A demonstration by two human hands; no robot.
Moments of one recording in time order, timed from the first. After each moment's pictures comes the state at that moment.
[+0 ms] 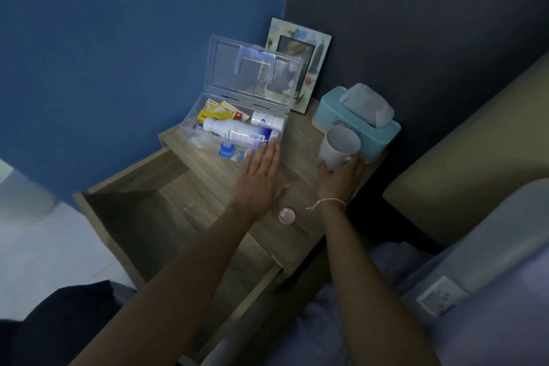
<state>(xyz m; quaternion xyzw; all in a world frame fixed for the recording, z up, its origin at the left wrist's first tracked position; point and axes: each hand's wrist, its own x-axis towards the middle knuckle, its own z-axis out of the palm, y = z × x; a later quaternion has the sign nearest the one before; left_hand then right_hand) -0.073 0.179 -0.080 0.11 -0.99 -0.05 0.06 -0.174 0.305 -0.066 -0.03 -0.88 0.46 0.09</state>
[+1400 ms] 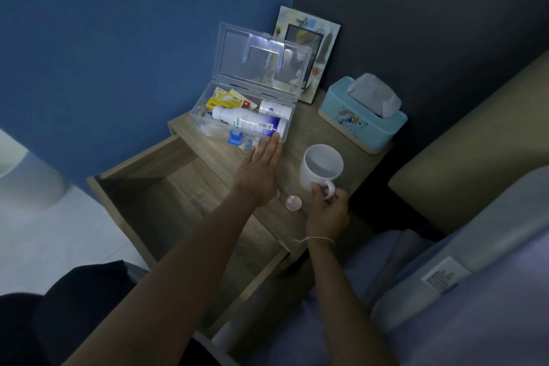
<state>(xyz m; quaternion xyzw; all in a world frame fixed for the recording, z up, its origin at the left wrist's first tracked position) -0.064 0.169 -0.078 0.11 -0.99 -0.13 0.00 -0.079 0.320 -0.091 -0.09 -0.82 0.56 0.08</state>
